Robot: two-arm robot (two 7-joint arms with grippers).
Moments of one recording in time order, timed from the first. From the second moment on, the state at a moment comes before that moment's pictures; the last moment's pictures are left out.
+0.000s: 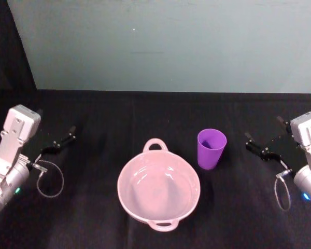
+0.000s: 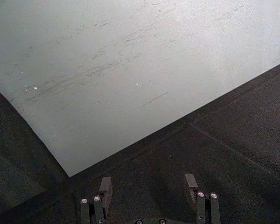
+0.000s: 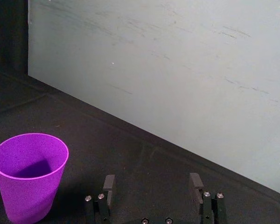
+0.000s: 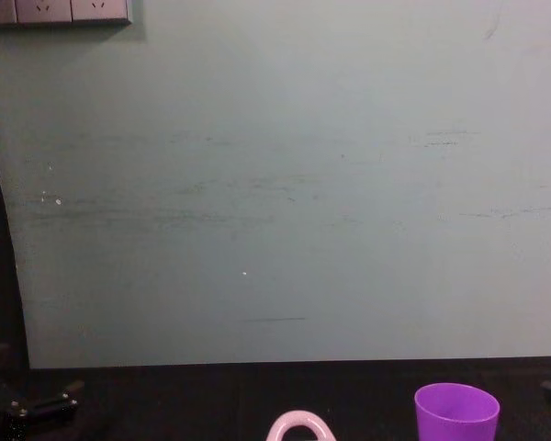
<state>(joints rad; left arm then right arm) -0.20 0.60 0.45 -1.41 -0.25 -0.12 0.03 0.20 0.60 -0.45 -1.41 0.25 -0.12 -0.03</state>
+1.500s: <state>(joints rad) -0.20 0.60 0.45 -1.41 -0.25 -0.12 0.03 0.20 0.60 -0.45 -1.41 0.25 -0.12 -0.03</state>
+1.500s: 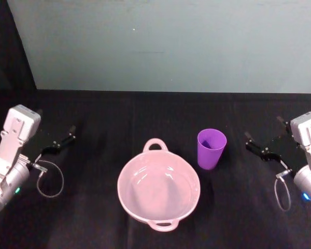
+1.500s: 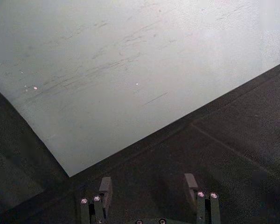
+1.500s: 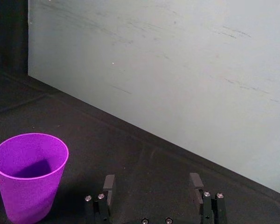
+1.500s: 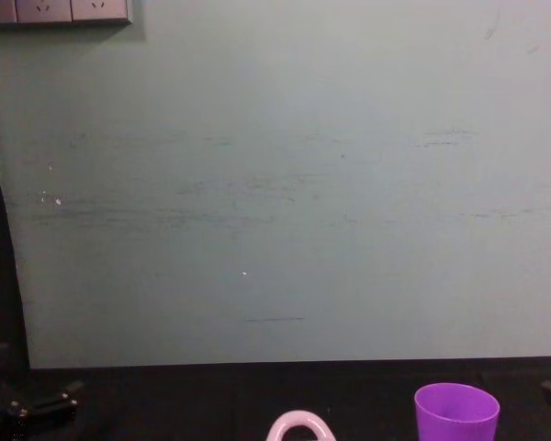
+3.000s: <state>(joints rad) -0.20 0.60 0.45 -1.41 -0.25 -0.12 0.03 0.05 0.61 -0.40 -1.45 0.49 -0.29 0.31</state>
